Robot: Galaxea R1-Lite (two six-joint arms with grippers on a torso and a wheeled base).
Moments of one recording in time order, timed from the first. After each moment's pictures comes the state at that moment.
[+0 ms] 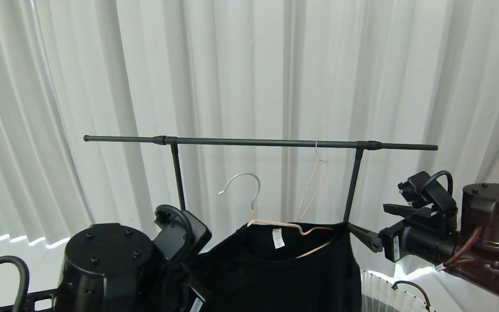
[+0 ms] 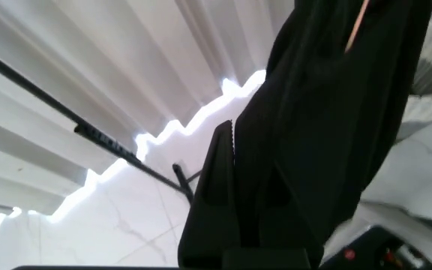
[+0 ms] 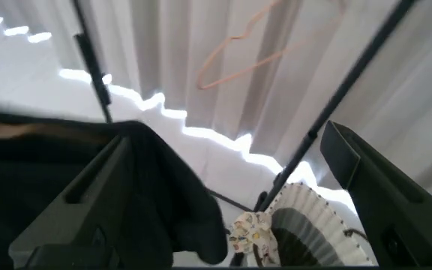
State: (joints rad) left arm -0.83 1.47 -0.46 -0.46 0.27 0.11; right arm 0.55 1.57 -0.41 -0.83 -0.01 -0.01
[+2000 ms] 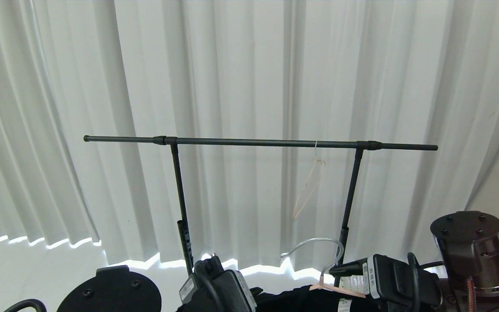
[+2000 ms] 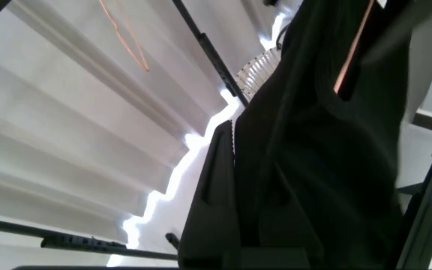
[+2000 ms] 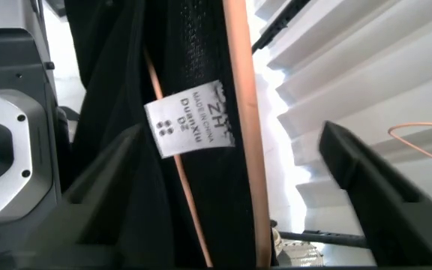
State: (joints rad) left arm -1.02 1.52 -0.37 -0.72 0.12 0.32; right arm 0.83 1.51 -0.46 -0.45 0.35 -0.47
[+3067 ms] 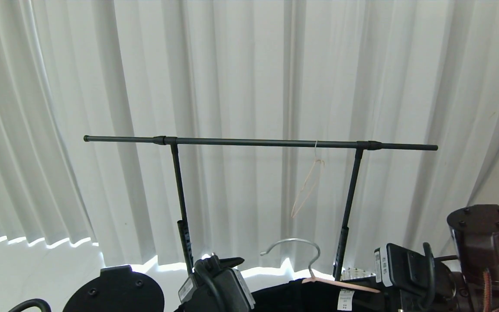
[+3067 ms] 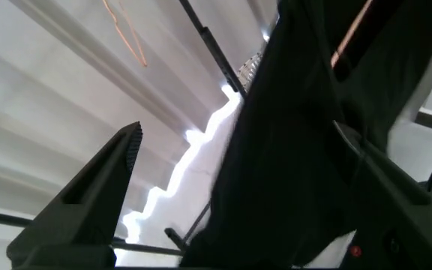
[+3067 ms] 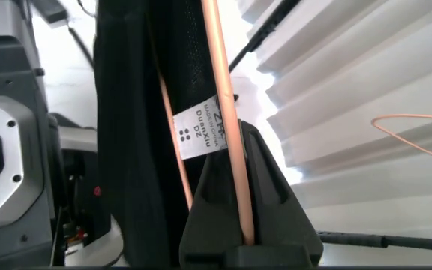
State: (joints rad) left arm -1.01 1.53 -0.36 -0.73 0.13 0.31; right arm 0.79 1.46 -0.46 -0.45 0.34 -0.47
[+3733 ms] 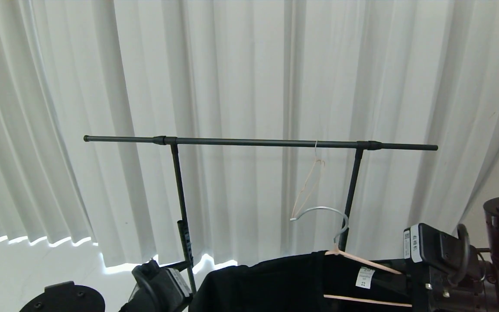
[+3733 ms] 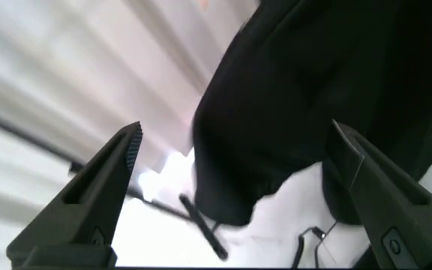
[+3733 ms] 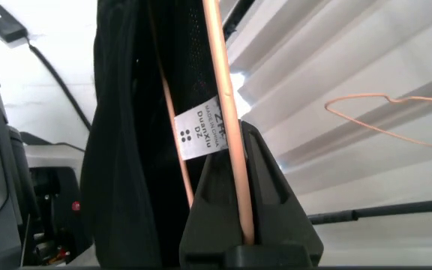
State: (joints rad) left arm -0.82 1.51 -0.07 -0.98 0.15 0.29; right arm 0.68 1.37 -0.44 -0.45 0.35 -0.47
